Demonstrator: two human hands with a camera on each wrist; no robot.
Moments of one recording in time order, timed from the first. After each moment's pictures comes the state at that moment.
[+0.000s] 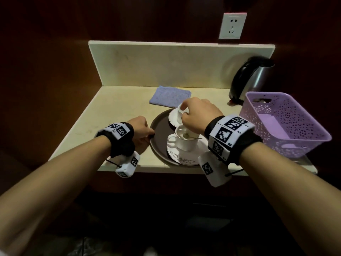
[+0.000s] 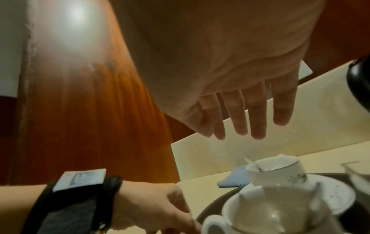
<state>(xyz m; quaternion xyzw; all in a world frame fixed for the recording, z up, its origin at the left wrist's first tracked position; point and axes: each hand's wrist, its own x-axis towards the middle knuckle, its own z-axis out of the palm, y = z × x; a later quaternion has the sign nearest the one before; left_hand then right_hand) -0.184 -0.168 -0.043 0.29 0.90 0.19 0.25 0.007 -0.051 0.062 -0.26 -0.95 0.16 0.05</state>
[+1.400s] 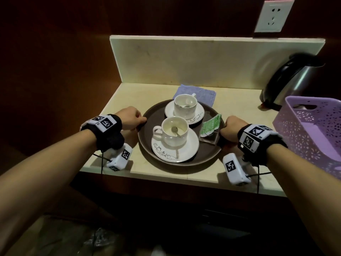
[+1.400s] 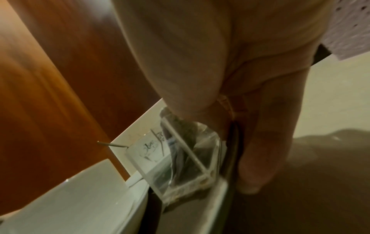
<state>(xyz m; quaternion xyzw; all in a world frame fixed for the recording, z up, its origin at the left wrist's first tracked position) -0.257 -0.228 -0.022 0.26 0.93 0.16 0.19 -0.047 0.013 -0.004 -0.40 -0.87 0.26 -0.09</state>
